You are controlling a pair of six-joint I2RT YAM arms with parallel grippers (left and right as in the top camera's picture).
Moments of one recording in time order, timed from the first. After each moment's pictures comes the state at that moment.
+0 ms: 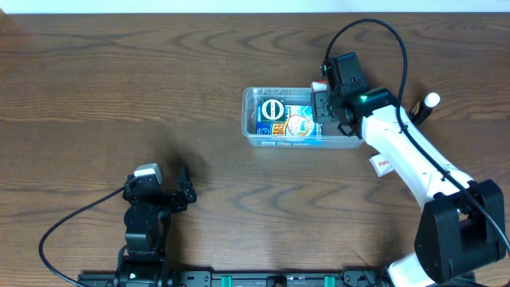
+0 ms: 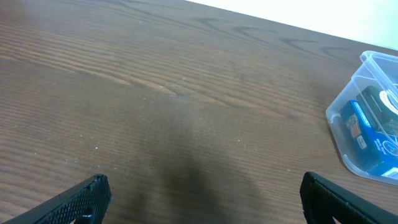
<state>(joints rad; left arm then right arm) -0.07 0.29 0.03 -0.12 -0.08 -0.25 0.35 1.72 1.27 -0.62 0.14 0.23</state>
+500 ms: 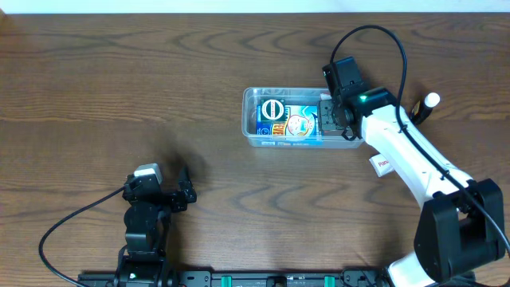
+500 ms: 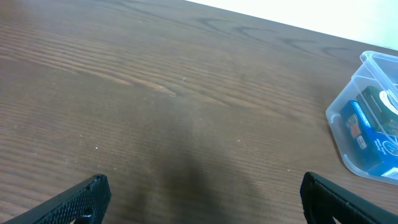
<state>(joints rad) -0.07 0.29 0.03 -0.12 -0.08 -0.25 0.35 1.73 1.27 -0.74 0.20 0.27</state>
